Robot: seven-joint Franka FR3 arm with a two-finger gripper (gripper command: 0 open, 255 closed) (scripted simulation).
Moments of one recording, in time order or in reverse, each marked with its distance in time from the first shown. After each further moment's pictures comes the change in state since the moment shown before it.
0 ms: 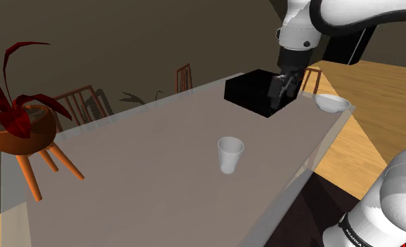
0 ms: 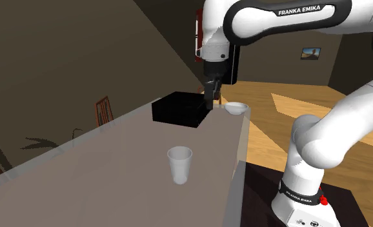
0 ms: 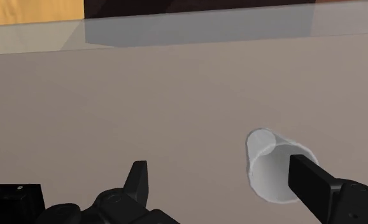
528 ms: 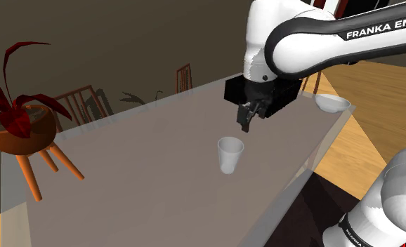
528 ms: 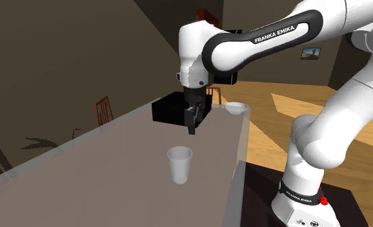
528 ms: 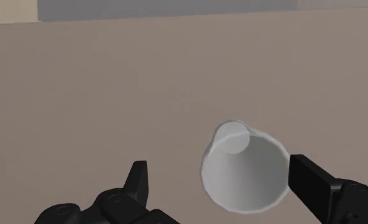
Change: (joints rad) arm 0.033 0.189 0.126 -0.040 0.036 0.198 0.130
